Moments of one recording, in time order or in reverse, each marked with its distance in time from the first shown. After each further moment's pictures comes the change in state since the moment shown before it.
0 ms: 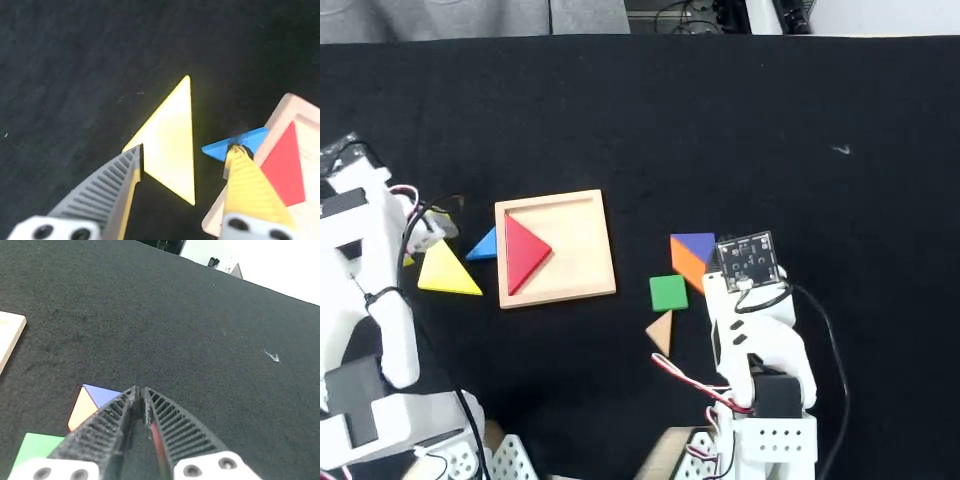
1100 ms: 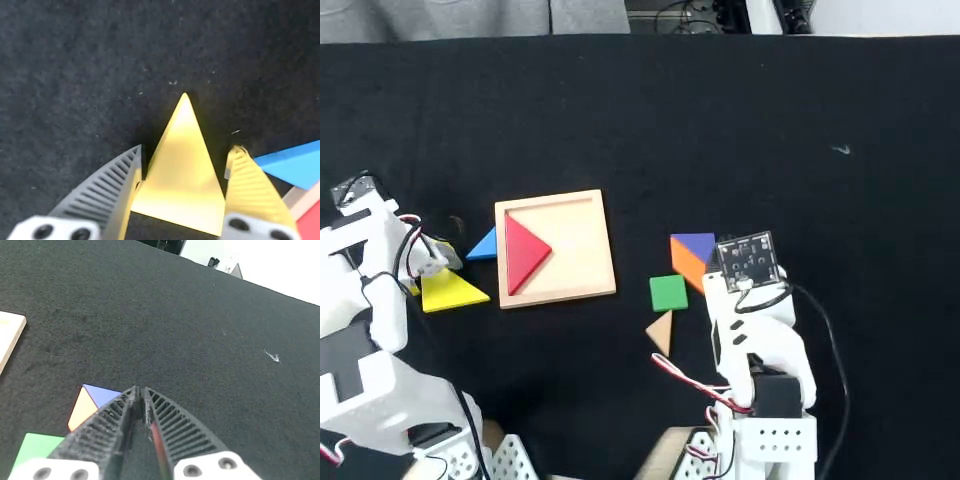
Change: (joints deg) left arm -3.2 11.8 5.4 -7.8 -2.9; right arm 0.0 0.0 0.0 0.0 0.0
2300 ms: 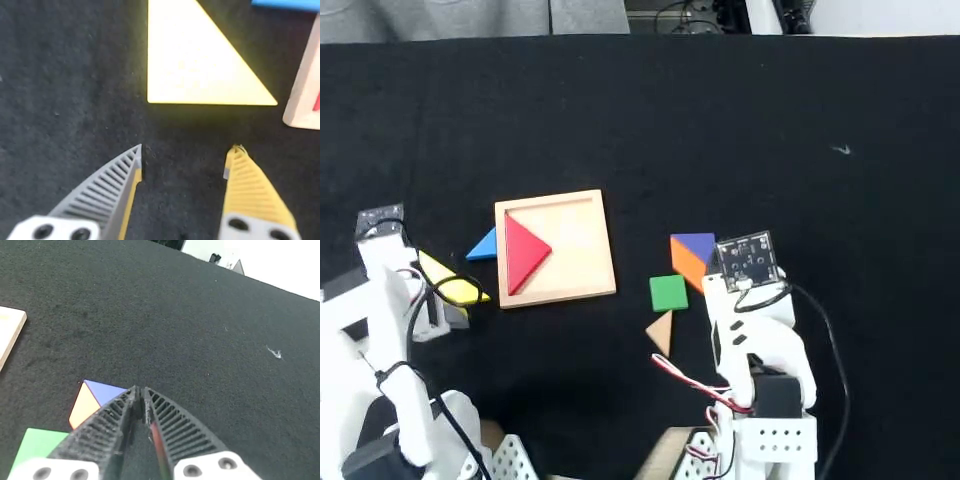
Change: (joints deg) left arm -3.5 -34.4 24.9 8.0 -25.7; right arm 0.0 0.0 0.0 1.3 0.0
